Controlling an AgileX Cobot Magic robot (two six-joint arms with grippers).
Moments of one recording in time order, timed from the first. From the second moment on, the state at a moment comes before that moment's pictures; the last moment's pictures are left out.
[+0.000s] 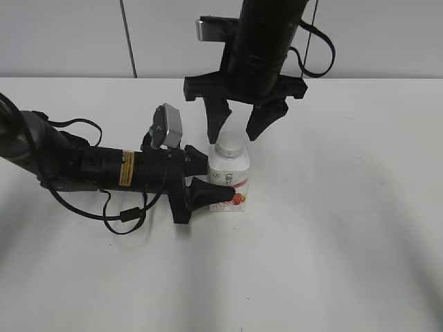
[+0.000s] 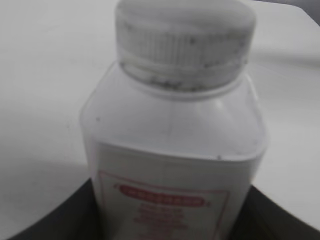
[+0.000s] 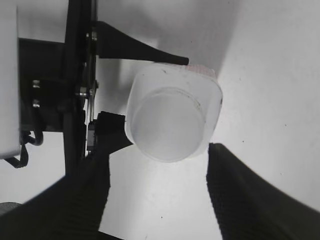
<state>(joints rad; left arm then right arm) -0.31 2.31 -1.12 1.37 -1.08 -0.54 0.61 2.08 -1.81 0.19 1.22 0.23</state>
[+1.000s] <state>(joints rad) -0.31 2.31 -1.12 1.37 -1.08 -0.54 0.61 2.17 -1.89 0.14 1.22 0.23</state>
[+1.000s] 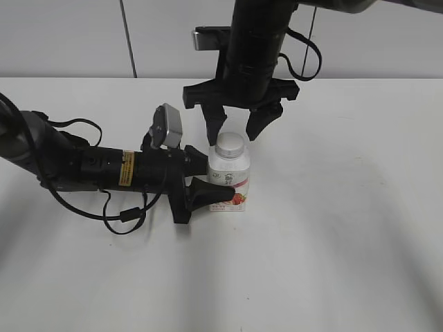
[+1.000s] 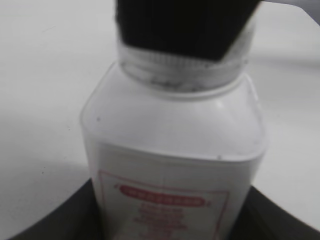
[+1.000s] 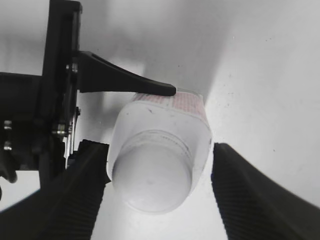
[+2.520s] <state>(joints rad) -0.31 2.31 -1.12 1.37 -1.07 -0.54 0.61 2.18 -1.90 0.19 1.22 -0.53</state>
